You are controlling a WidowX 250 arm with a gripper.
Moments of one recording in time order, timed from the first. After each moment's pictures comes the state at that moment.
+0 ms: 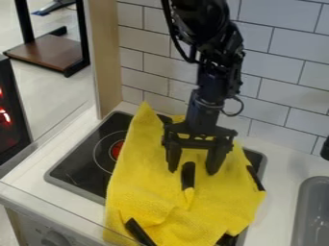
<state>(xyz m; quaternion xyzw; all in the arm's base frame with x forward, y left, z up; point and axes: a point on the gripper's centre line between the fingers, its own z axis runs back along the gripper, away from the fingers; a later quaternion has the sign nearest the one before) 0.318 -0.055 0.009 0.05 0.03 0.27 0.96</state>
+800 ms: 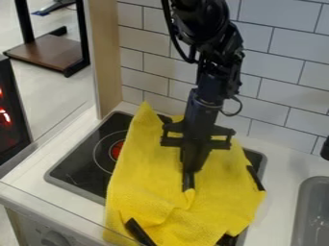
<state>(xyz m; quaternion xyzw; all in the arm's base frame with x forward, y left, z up) 0.320 -0.052 0.009 0.06 0.02 0.29 0.96</state>
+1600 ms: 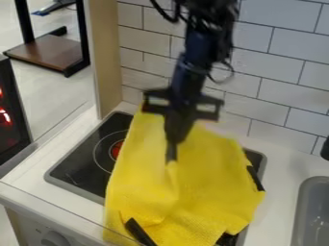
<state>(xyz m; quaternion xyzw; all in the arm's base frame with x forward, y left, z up) 0.302 -0.012 0.073 0.08 -0.01 0.28 0.96</state>
